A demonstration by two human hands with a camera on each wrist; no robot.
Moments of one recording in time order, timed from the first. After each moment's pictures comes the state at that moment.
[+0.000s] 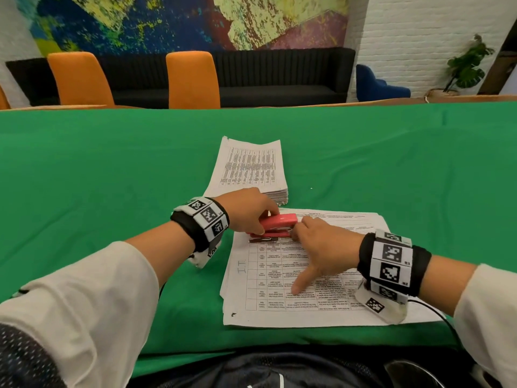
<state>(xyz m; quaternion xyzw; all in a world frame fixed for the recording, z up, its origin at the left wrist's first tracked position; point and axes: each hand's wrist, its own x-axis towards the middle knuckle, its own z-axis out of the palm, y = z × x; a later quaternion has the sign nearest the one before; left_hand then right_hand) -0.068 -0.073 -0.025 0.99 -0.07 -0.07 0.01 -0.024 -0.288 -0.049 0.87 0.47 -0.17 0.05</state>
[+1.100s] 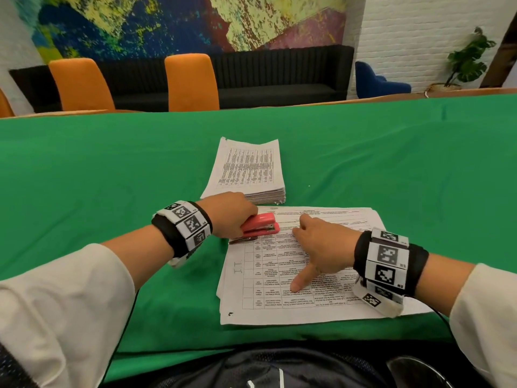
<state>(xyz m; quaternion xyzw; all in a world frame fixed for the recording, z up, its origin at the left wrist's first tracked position) -0.084 -0.060 -0.028 0.99 -0.06 -0.09 -0.13 -0.035 -0.290 -0.043 0.88 0.44 -0.17 0.09</state>
